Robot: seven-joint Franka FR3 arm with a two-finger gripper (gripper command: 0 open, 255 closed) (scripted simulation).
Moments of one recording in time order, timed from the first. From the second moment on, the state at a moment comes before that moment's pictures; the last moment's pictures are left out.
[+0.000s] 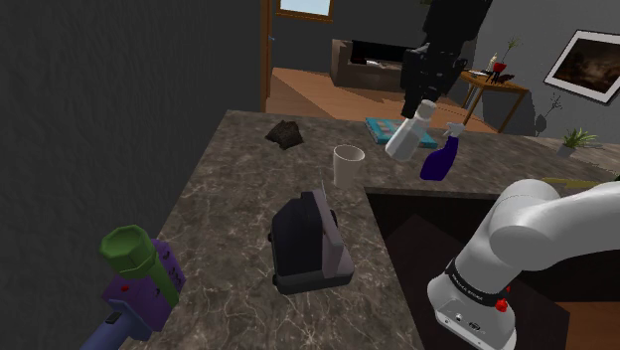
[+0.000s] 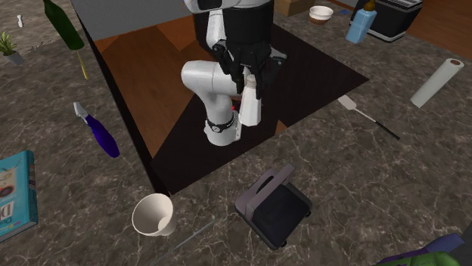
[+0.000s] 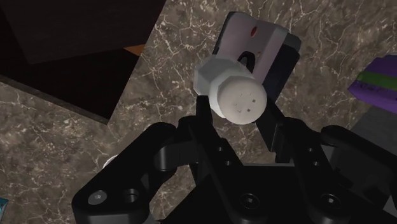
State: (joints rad) arm 0.09 -0.82 0.25 -2.12 0.26 1.34 0.52
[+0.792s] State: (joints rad) arm 0.04 -0.77 0.00 -2.11 0.08 1.33 0.26
